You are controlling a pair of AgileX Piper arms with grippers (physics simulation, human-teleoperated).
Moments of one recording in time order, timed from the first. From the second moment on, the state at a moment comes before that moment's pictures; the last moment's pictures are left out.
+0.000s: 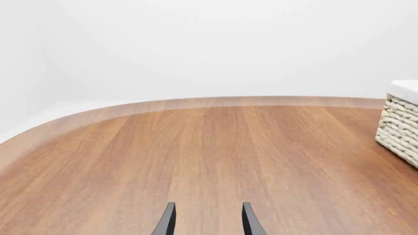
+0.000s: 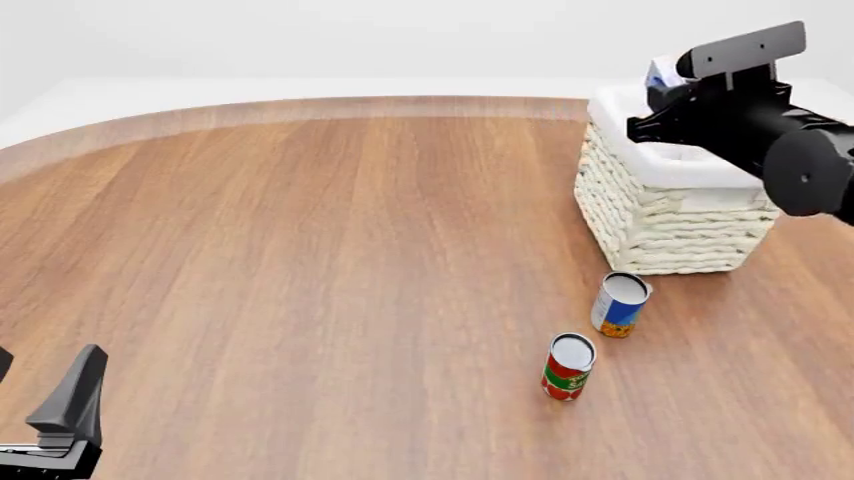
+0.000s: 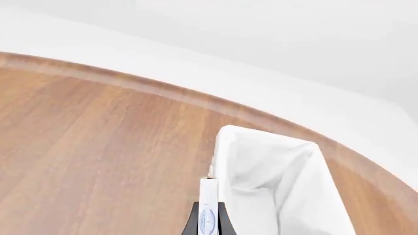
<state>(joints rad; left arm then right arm) 0.00 0.01 -0.01 0.00 0.00 0.09 1.42 -1.07 -0.07 -0.21</state>
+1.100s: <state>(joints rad) 0.00 0.01 -0.01 0.00 0.00 -0.10 1.67 -1.43 0.19 -0.10</state>
